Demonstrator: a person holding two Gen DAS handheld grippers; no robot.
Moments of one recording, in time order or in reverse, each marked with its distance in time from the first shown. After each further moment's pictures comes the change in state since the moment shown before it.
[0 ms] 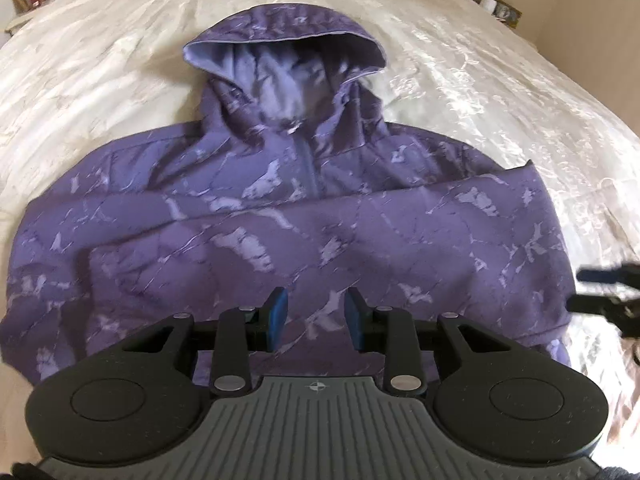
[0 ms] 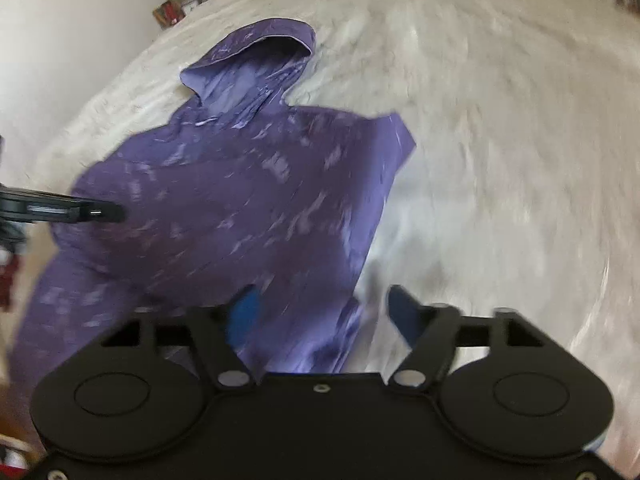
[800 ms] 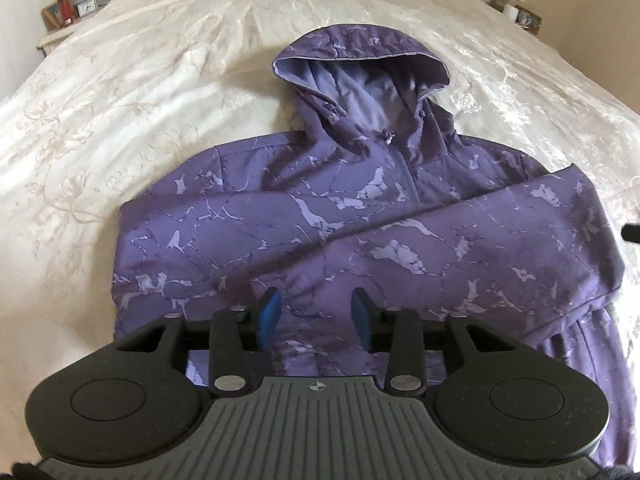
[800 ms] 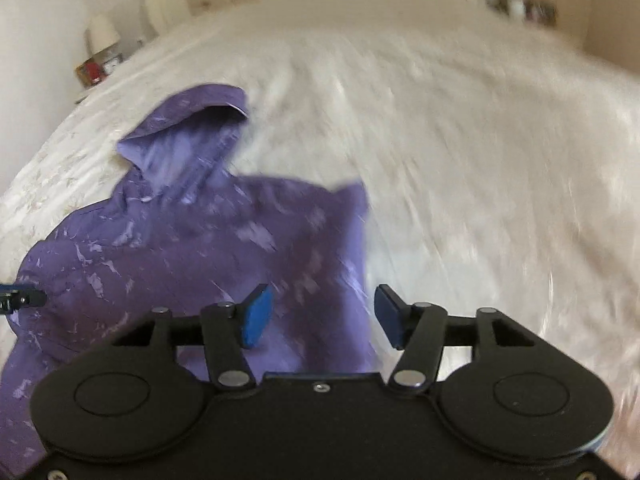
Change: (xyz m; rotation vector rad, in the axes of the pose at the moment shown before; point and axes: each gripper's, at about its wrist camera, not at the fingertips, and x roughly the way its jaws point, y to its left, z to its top) left arm -0.034 0.064 -0.013 0.025 -0.054 0.101; right arm -0.013 0.053 0.016 0.139 -0.164 -0.254
